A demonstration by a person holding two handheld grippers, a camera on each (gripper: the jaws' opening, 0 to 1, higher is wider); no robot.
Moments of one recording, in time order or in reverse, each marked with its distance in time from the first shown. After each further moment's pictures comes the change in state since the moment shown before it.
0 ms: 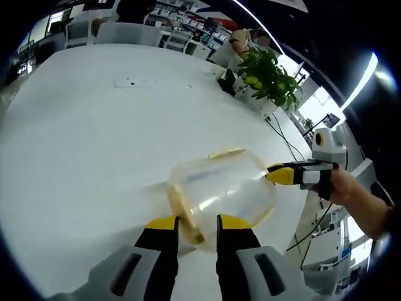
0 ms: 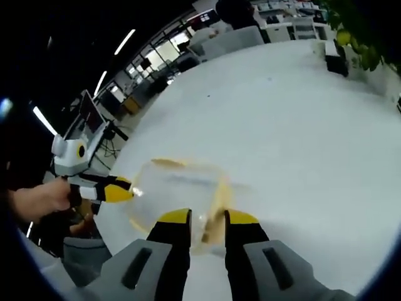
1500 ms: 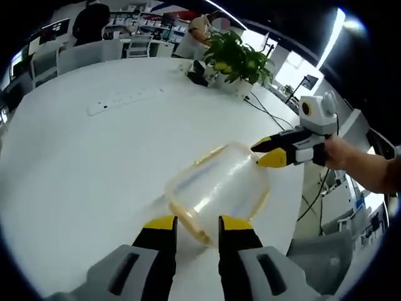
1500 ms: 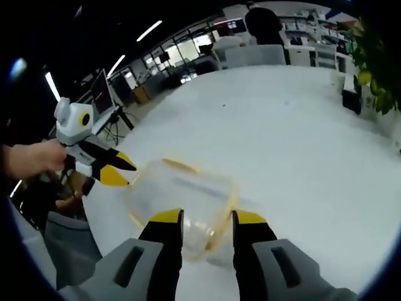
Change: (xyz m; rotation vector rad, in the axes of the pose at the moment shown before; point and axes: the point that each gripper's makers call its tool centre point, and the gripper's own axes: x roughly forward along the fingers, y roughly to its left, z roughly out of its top) left arm -0.015 -0.009 0.020 0.327 0.048 -0.052; right arm -0.003 0.012 0.014 -0.225 -0.047 -0.023
